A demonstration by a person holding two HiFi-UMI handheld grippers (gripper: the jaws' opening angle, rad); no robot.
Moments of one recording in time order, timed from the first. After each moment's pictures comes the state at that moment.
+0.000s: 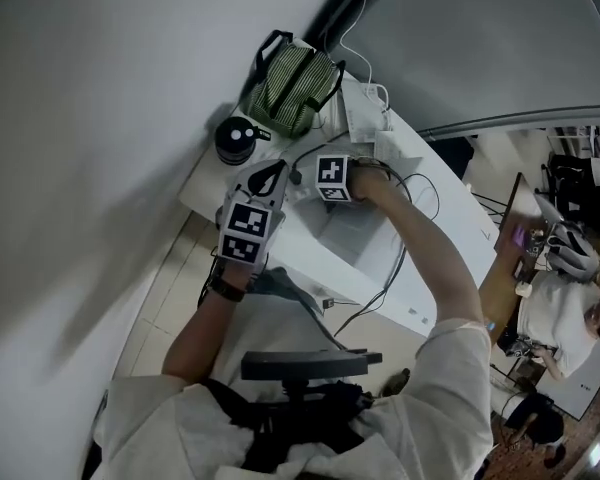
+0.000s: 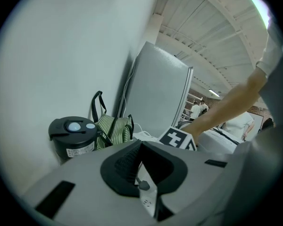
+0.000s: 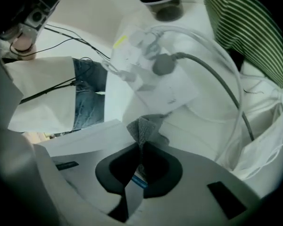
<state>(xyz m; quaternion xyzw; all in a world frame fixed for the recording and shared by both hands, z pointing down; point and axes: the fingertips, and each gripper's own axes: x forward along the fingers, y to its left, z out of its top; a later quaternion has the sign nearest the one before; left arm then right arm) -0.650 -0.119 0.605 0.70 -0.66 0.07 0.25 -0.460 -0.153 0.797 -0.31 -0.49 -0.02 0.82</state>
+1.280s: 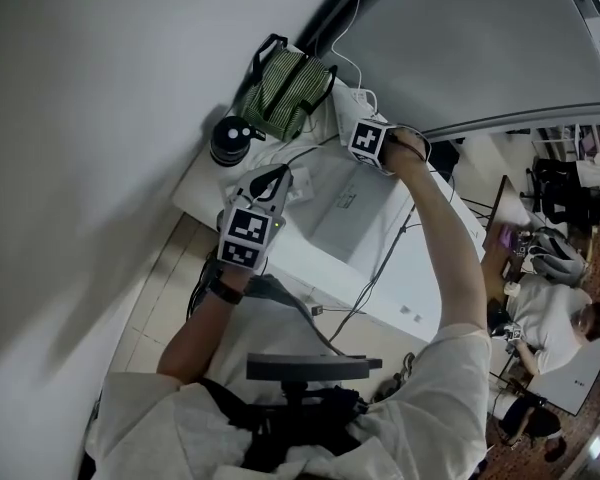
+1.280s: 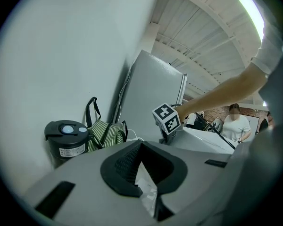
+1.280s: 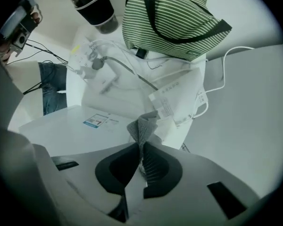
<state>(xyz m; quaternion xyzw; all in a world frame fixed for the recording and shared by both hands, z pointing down) -0.634 -0.108 0.585 0.72 -0.65 0.03 0.22 -0.460 -0.310 0.710 -0.07 -0.51 -0.12 0.85</state>
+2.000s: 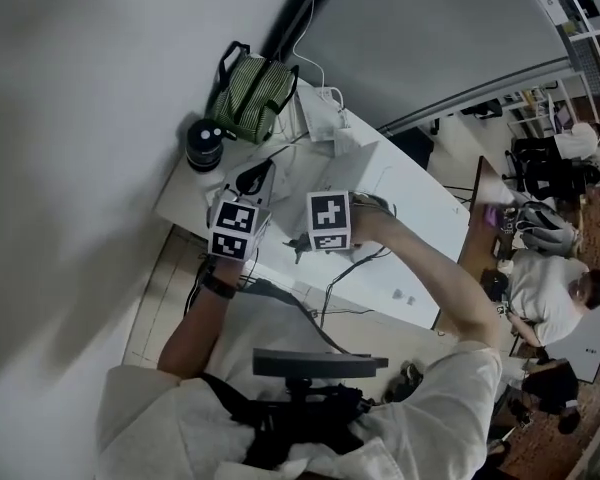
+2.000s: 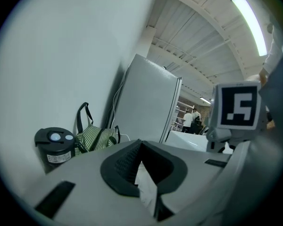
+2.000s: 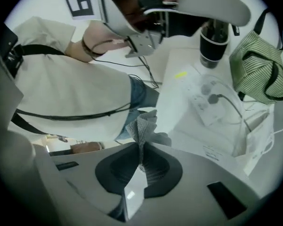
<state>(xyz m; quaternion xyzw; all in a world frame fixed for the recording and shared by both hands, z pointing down) -0.602 -0.102 0.554 0.74 -0.64 0.02 0.20 -0.423 -0.001 0.621 -0.35 -0.56 0.02 0.75</state>
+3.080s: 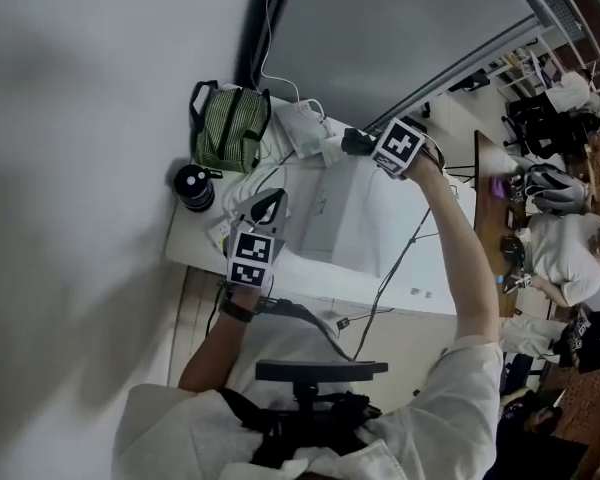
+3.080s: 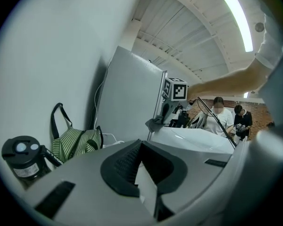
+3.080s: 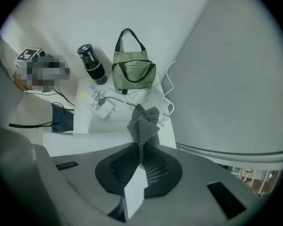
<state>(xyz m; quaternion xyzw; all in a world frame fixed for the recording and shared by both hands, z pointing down) -0.546 -0.140 0.540 0.80 -0.58 0.06 0.17 -0.389 -0.318 0.568 0.08 -0.72 -0.02 0.69</state>
